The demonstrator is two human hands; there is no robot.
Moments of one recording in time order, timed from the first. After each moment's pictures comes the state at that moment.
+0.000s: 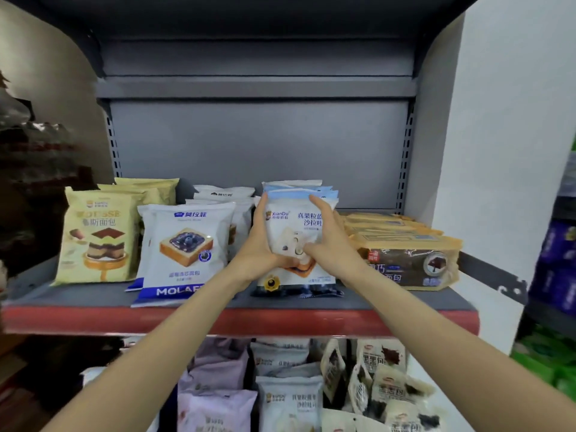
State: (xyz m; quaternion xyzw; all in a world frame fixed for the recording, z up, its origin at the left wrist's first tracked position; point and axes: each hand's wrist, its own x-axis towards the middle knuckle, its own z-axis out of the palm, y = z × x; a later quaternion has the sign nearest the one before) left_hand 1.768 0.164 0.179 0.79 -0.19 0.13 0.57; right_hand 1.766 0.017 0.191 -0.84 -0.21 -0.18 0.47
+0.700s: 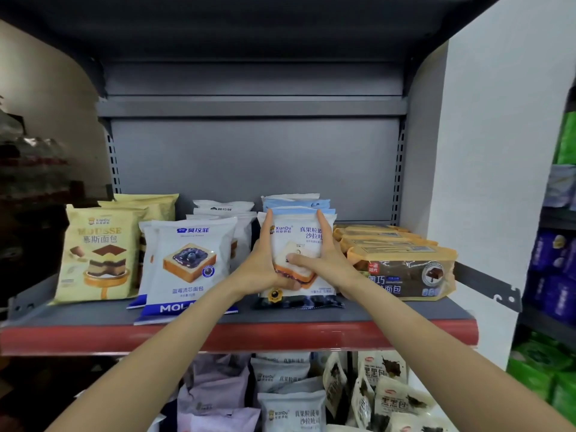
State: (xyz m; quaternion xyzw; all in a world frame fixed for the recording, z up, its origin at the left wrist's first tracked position) left_hand 1.789 0.177 0.176 0.84 -0.24 0.07 0.48; right_hand 1.787 0.017 0.179 -0.82 -0.16 -0.13 0.53
